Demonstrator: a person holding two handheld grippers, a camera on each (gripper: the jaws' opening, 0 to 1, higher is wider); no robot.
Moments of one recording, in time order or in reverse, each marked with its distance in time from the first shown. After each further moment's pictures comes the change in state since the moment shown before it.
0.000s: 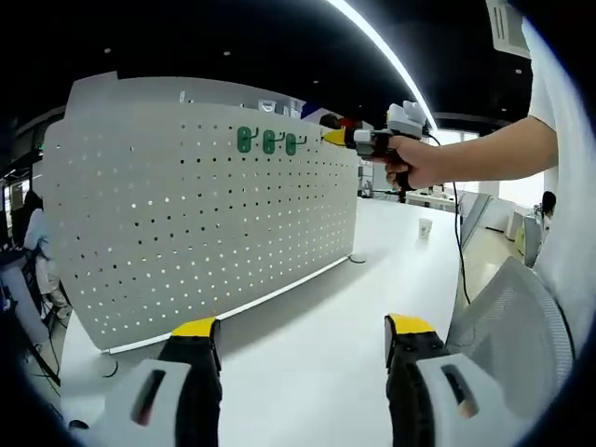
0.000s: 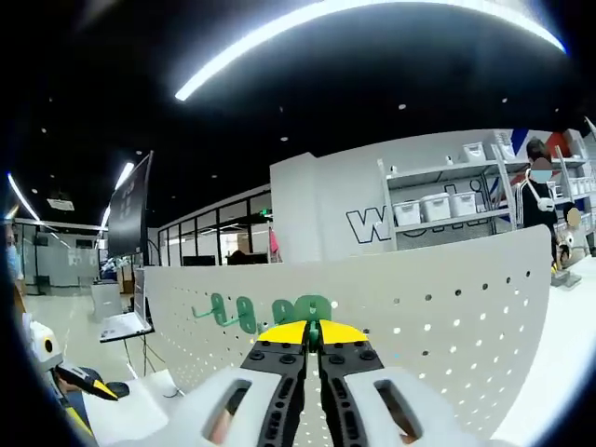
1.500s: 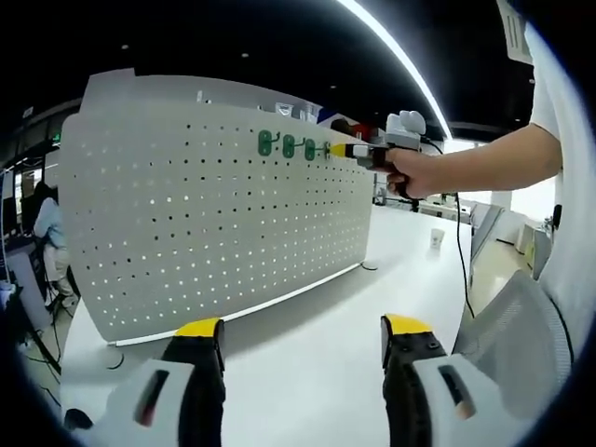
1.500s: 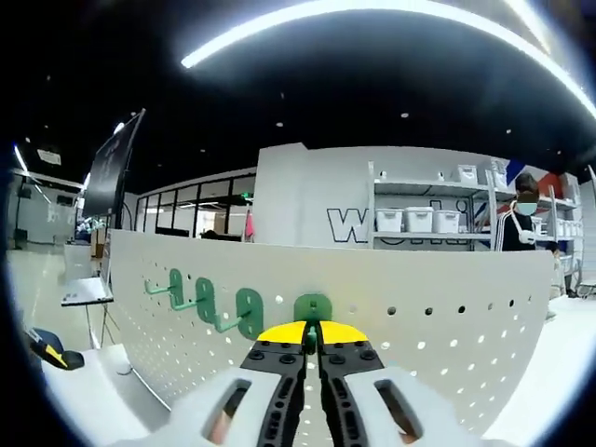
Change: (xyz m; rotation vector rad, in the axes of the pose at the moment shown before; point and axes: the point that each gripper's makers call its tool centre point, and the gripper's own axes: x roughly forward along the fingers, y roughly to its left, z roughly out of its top) left arm -0.003 0.012 0.003 -0.046 -0.019 0.056; right arm 0.029 -0.015 -0.016 -0.172 0.047 -0.131
